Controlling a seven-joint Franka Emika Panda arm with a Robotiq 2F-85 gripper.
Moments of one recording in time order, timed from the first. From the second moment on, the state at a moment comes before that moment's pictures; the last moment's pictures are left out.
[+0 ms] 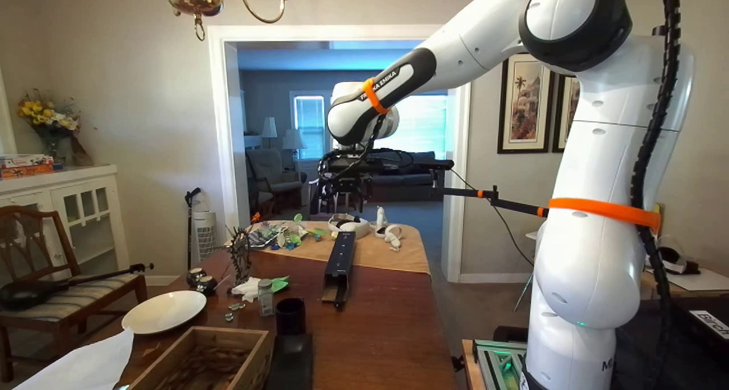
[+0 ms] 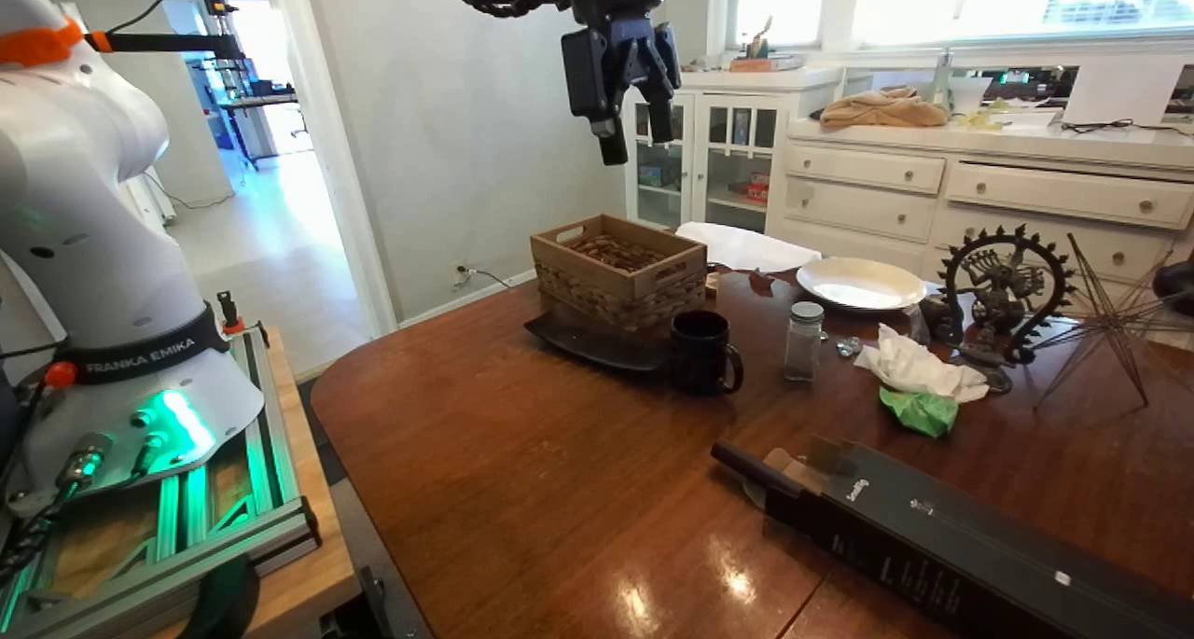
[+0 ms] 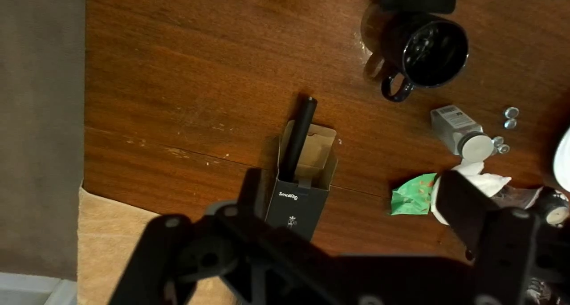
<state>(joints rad) -0.37 -0.16 -0.25 -2.21 -0.14 2.22 0.65</state>
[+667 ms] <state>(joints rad) -0.38 -0.08 -0.28 -2.18 -0.14 2.38 0.88</state>
